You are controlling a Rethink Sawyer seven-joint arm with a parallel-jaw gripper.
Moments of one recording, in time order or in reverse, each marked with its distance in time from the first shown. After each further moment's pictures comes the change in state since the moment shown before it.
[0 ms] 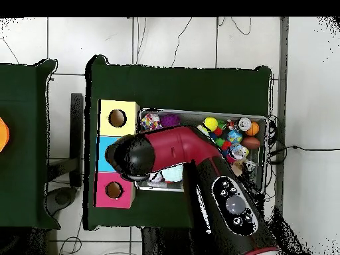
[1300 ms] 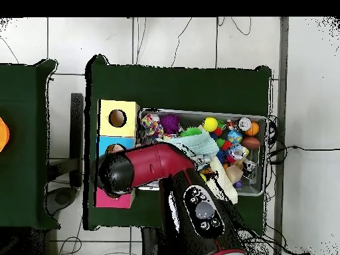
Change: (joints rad) arm 0.138 0.029 -0.119 0.081 0.075 -0.120 0.000
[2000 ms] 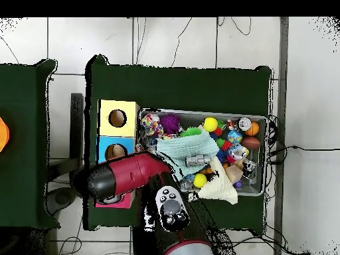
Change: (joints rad) arm 0.151 0.065 -0.103 0.000 0.002 -0.034 0.000
